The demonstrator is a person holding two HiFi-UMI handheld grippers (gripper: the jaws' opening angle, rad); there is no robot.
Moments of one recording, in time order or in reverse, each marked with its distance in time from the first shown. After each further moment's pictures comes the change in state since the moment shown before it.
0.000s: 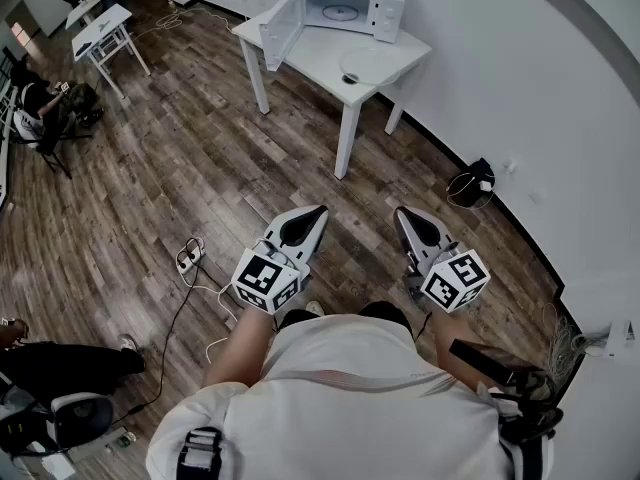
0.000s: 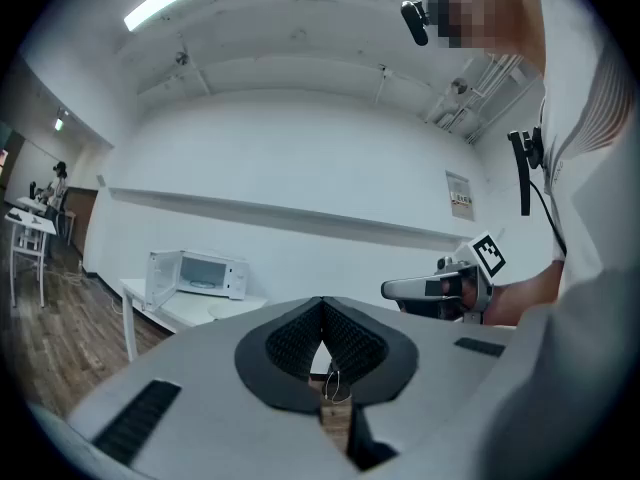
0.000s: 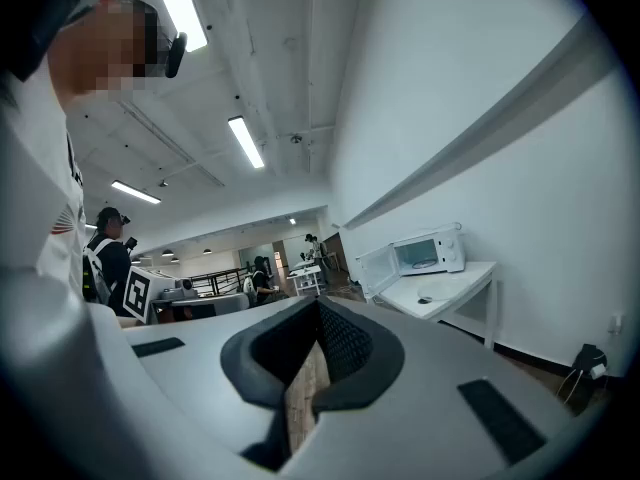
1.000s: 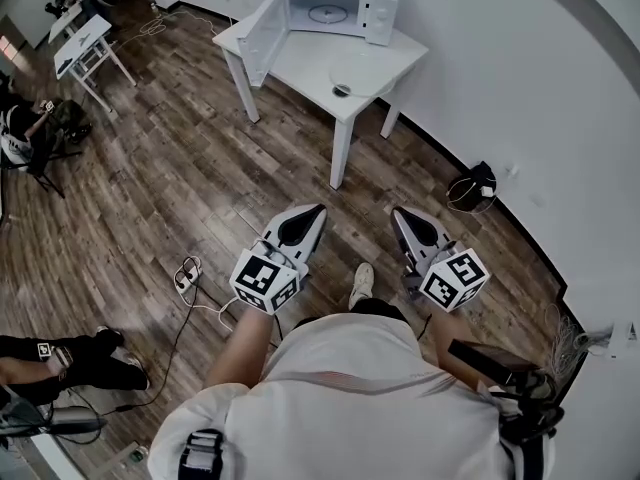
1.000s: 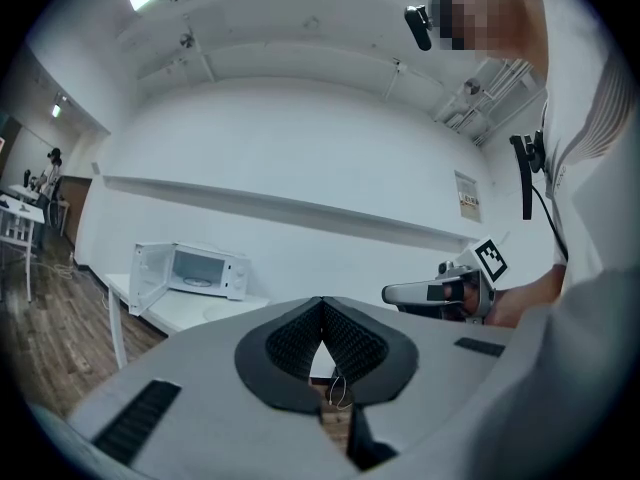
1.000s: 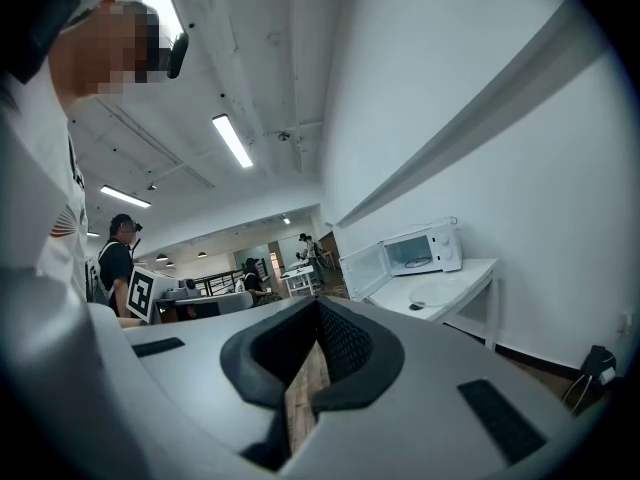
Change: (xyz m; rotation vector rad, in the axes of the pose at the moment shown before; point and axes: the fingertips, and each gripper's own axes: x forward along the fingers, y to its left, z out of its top) left arm 0.094 0.085 -0.001 -0.018 0.015 -0.009; right arm 0.085 -0.087 0.008 0.035 0.004 0.000
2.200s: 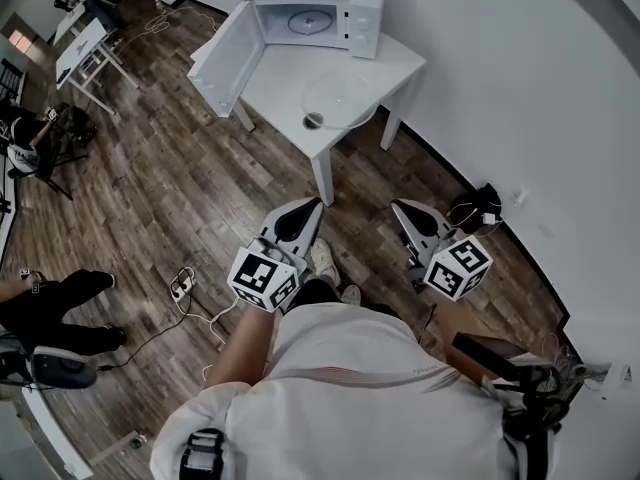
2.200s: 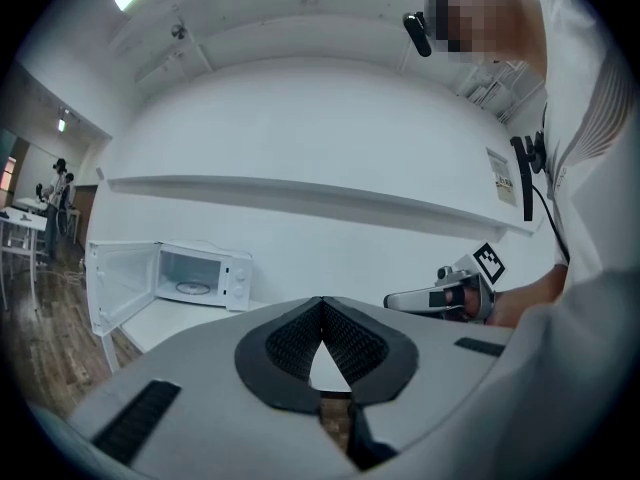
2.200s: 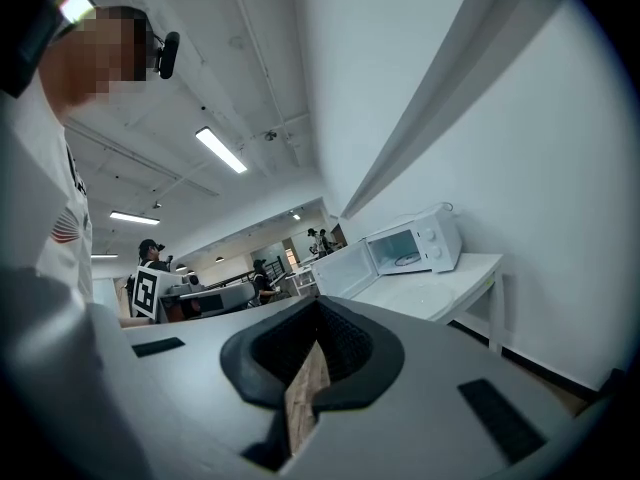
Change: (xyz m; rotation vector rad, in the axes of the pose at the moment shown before) left arm 0.222 0.044 0.017 0.019 0.036 0.105; right arm 0.055 -0.223 0.052 0.091 0.059 0.122
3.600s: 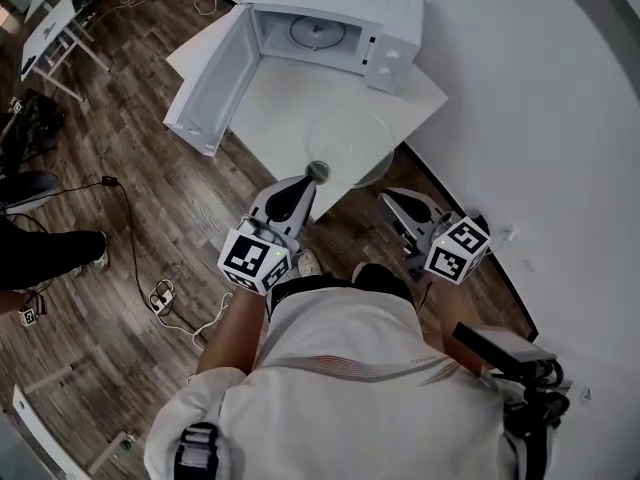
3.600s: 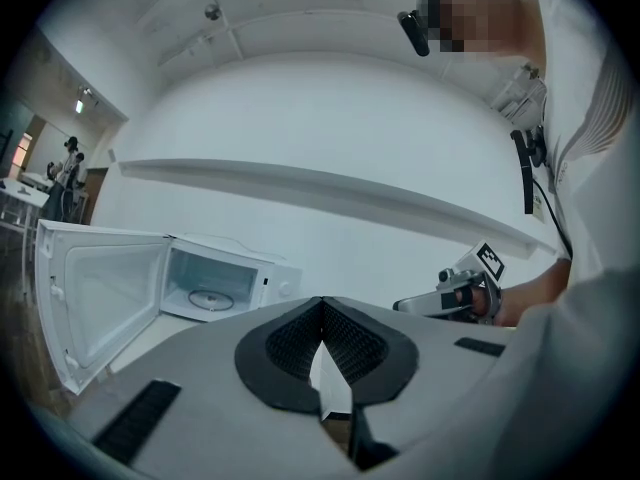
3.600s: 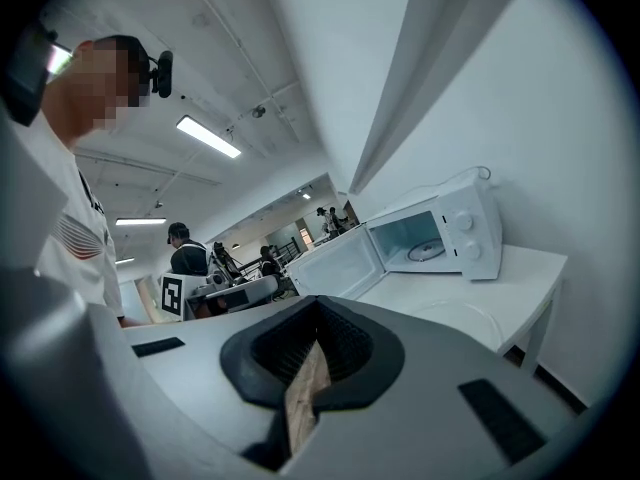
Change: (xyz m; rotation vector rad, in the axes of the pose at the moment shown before) left arm 0.149 0.228 0.017 -0.092 -0.029 0.038; right arm 0.222 -0.128 0.054 0.067 0.142 0.121
